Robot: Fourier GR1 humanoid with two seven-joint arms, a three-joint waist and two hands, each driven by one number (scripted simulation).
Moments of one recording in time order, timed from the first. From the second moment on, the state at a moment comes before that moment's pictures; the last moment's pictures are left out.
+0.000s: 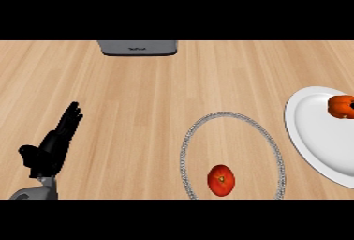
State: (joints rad) left arm -0.04 0.21 0.11 -1.34 0.00 -0.08 -0.14; right arm -0.27 -0.37 -0.60 -1.37 0.44 -0.29 0.22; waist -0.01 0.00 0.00
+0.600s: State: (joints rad) left arm -0.06 0.20 0.11 -1.34 -0.01 -0.07 -0.13; right arm 0.00 -0.42 -0.93 -1.38 -0.03 -0.02 -0.07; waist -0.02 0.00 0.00
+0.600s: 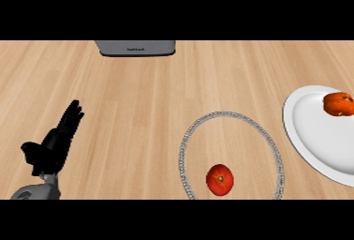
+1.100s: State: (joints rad) left arm -0.04 0.18 0.10 -1.37 -0.03 -0.07 -0.11; right arm 0.16 -0.52 -1.01 -1.09 -0.11 0.22 -0.40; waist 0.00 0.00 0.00
